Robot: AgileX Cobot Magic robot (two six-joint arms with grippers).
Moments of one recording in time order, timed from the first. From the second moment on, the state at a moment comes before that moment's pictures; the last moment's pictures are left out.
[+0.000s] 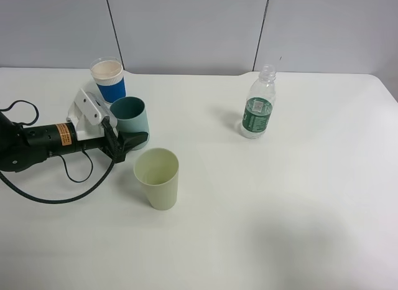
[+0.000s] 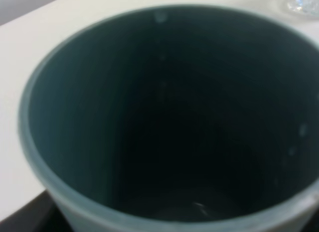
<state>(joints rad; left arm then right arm) -0.04 2.16 -0.64 0.88 -1.21 -0.10 -0.03 0.00 -0.51 0.01 1.07 -0.06</state>
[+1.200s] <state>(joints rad) -0.04 2.13 -0.64 0.88 -1.21 0.08 -0.03 0.00 -0.51 0.01 1.07 -0.06</state>
